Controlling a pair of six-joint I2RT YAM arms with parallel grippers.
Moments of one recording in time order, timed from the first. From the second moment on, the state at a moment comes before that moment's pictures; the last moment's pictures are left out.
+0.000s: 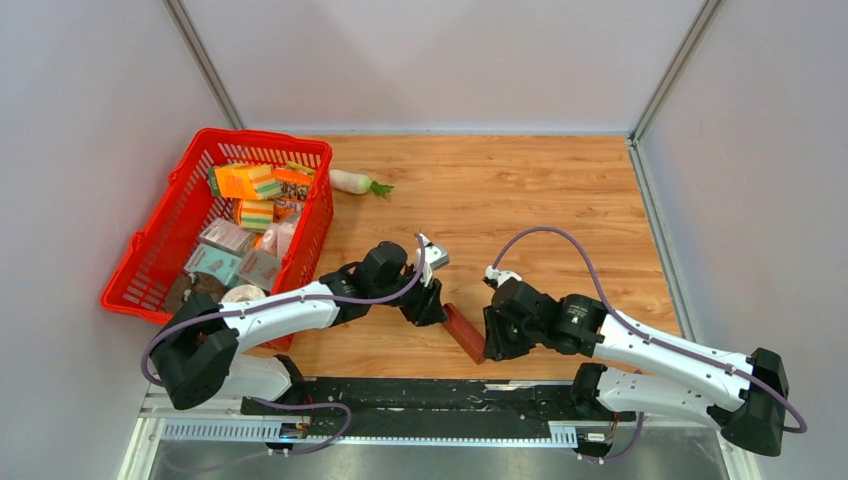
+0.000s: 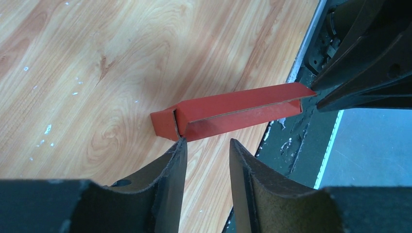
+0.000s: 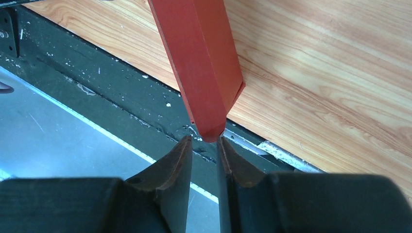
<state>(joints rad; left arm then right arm) -0.89 1.31 0.66 0.02 0.43 -0.24 1.07 0.92 0.71 -0.82 -0.02 0.76</state>
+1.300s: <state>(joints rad) -0.72 1.41 0.64 0.23 0.52 -0.36 1.07 0.95 0.63 -0.66 -0.04 0.78</state>
